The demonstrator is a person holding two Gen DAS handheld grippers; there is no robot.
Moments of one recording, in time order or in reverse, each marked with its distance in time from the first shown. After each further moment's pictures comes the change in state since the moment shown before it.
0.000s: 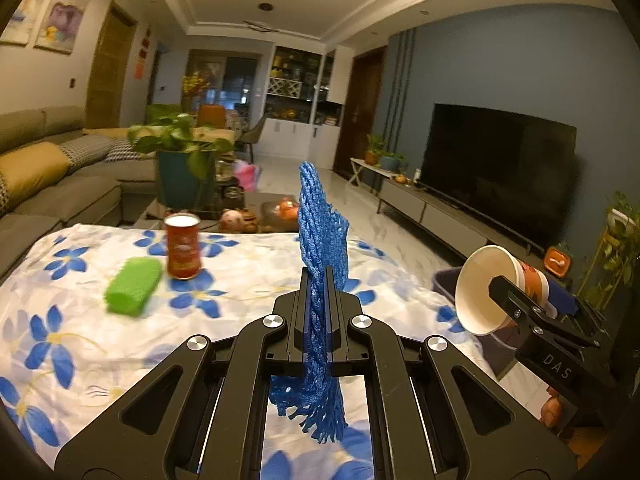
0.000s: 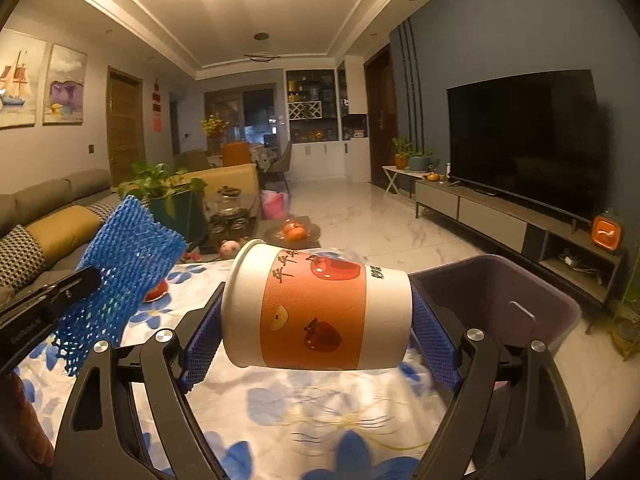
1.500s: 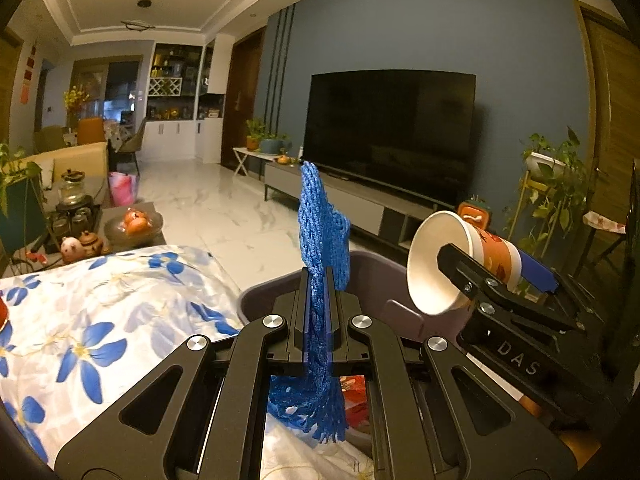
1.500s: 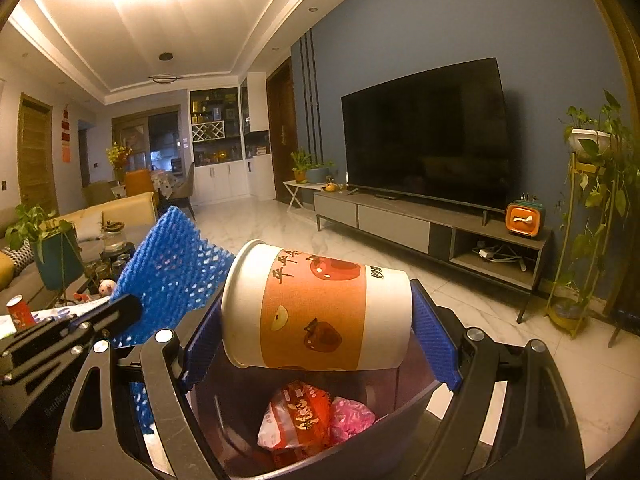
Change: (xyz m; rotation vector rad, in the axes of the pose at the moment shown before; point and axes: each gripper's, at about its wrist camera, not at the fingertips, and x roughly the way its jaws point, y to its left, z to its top) left arm 0.134 -0.199 -0.018 0.186 0.047 -0.368; right arm 0.023 -0.171 -0.001 0.112 -0.064 -0.324
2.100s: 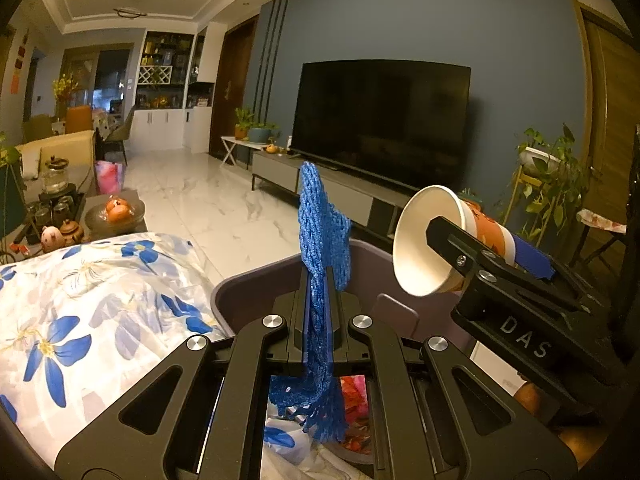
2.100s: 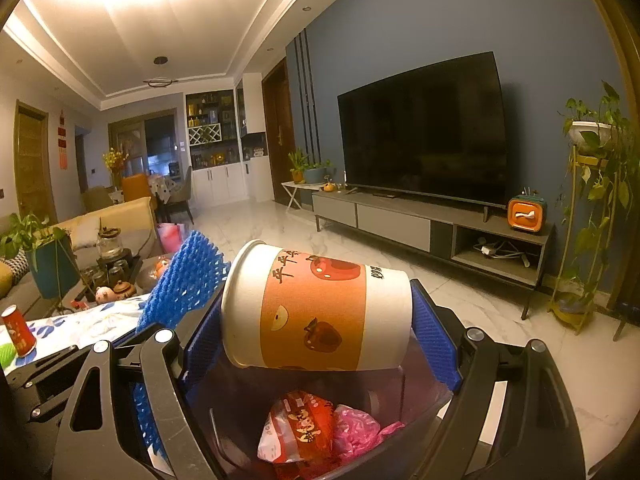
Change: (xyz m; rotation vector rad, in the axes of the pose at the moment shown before) left arm 0.033 -0.006 -0.008 -0.015 0.032 -0.049; right arm 0.018 -0.001 0.003 0.023 -0.003 -0.001
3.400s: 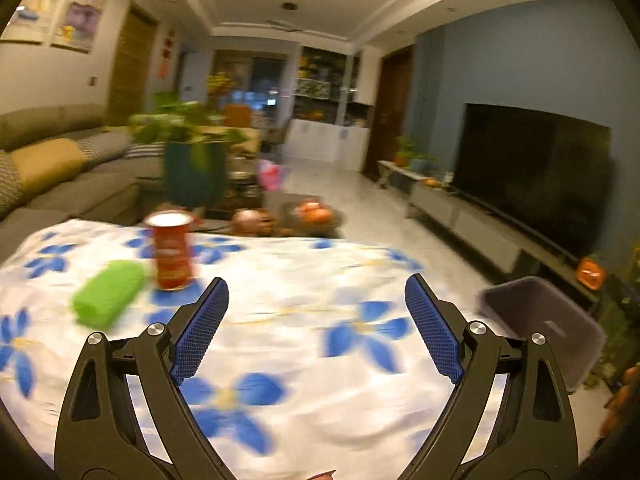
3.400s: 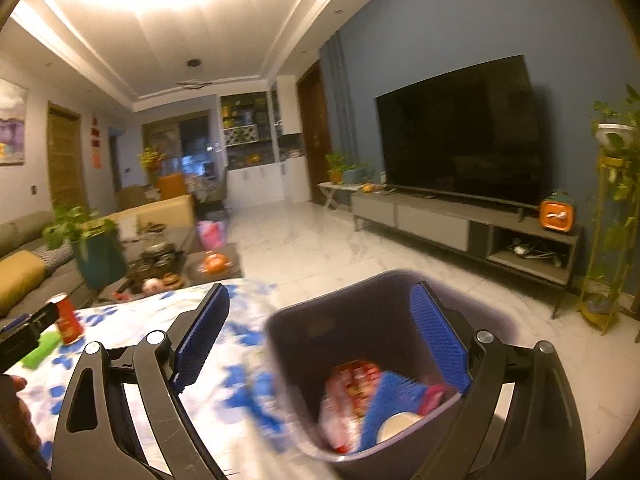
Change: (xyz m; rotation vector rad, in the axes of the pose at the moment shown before) left arm -0.164 0.176 -0.025 -0.219 -0.090 0.581; right arm -0.046 0.068 -0.011 -0.013 0.004 0.149
